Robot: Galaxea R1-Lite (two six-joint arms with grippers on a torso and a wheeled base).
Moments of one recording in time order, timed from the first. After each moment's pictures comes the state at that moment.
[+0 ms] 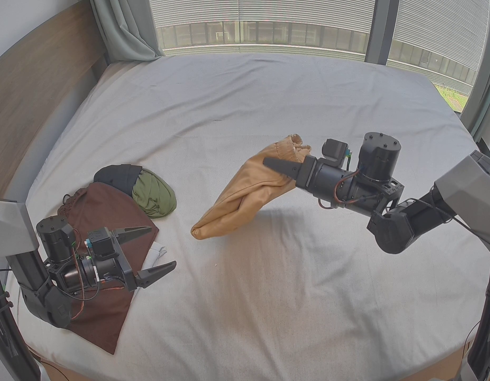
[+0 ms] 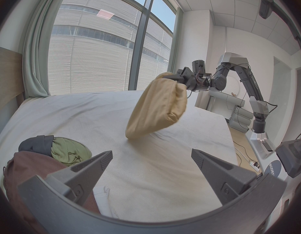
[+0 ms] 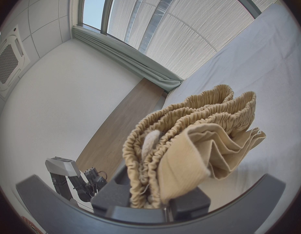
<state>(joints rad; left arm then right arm) -0.07 2.06 -0.31 -1.55 -0.80 0.23 0.47 2.16 -1.16 -1.06 0.53 0.67</state>
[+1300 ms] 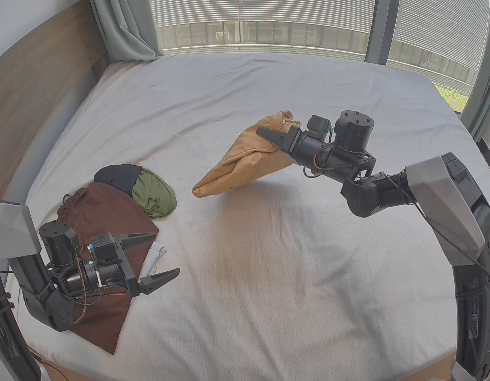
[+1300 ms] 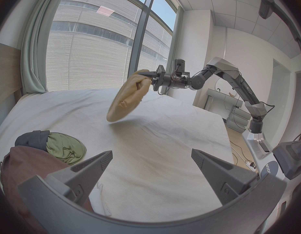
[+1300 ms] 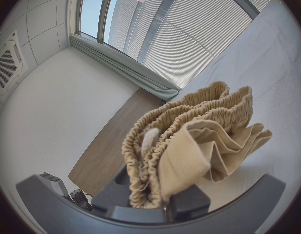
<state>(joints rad) -0.09 2.07 -0.29 -1.55 -0.80 0.23 0.42 2.42 -1.72 -0.84 0.52 0.73</state>
